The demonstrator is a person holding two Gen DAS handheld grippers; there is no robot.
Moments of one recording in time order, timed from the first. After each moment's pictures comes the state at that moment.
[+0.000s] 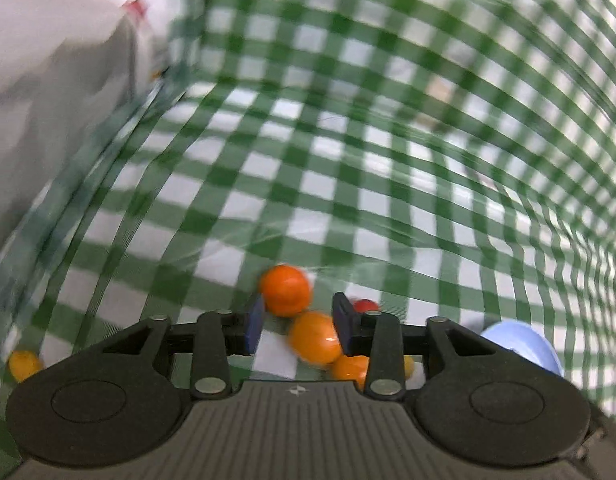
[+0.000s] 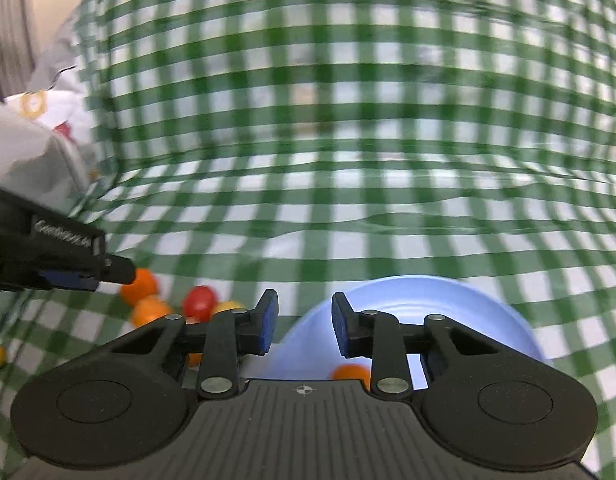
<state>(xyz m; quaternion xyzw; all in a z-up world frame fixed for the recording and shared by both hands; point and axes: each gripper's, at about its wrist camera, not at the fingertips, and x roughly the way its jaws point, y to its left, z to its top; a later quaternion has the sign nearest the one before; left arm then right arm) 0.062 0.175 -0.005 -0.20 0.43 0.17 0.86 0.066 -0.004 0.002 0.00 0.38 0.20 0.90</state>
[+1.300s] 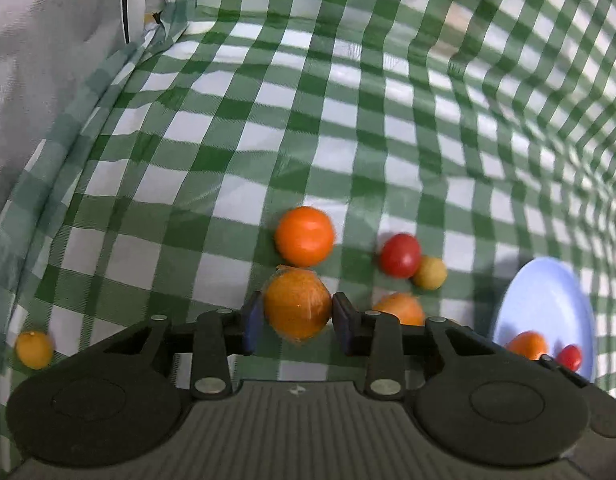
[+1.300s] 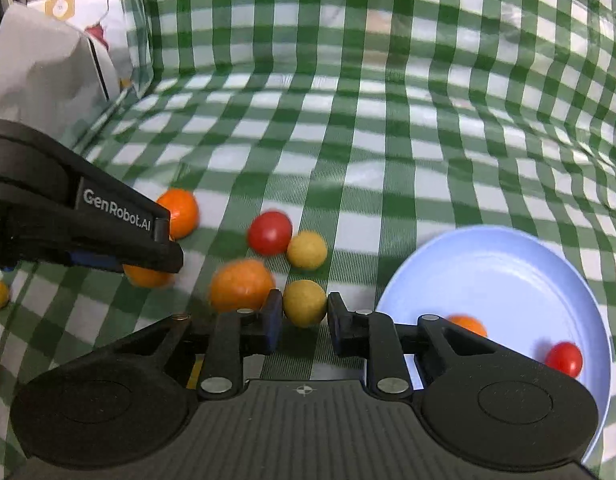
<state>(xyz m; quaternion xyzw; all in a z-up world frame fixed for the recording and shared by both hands) 0.066 0.183 -0.035 -0.16 0.52 0.14 0.83 0.064 0.056 -0.023 -0.08 0.47 0.22 0.85</state>
